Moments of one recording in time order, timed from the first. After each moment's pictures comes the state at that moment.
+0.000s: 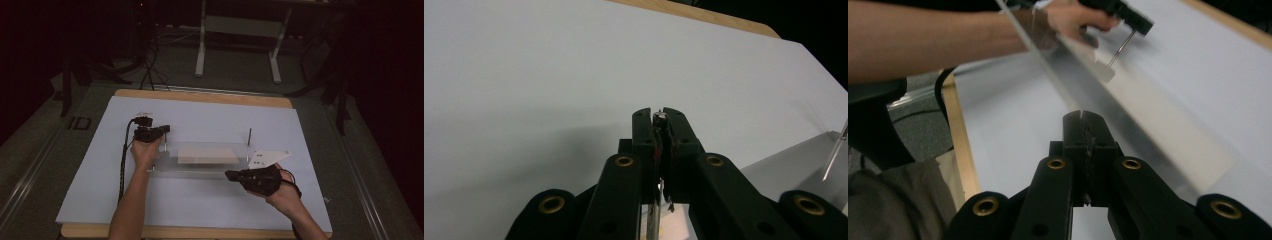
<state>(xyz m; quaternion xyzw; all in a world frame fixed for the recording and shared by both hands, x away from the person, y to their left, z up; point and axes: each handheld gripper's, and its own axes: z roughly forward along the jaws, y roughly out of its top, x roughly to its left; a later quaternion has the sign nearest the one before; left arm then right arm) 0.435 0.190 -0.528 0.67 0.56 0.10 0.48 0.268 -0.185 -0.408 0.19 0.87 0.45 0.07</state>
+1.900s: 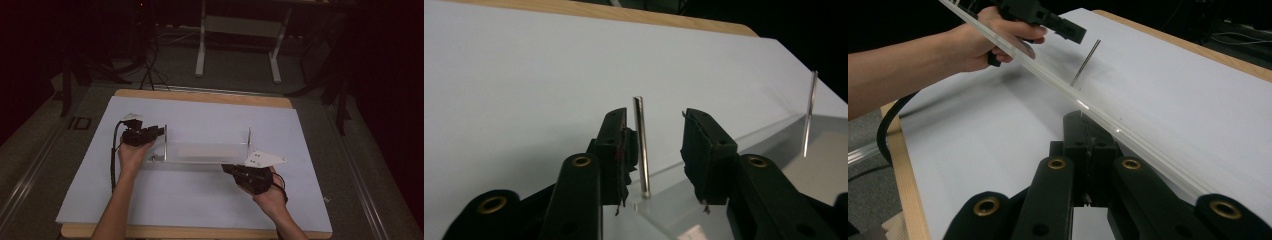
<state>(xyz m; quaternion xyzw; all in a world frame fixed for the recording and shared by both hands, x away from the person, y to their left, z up) 0.401 0.213 -0.504 0.69 0.52 0.12 0.49 0.272 -0.172 -0.434 0.27 0.81 0.50 0.13</state>
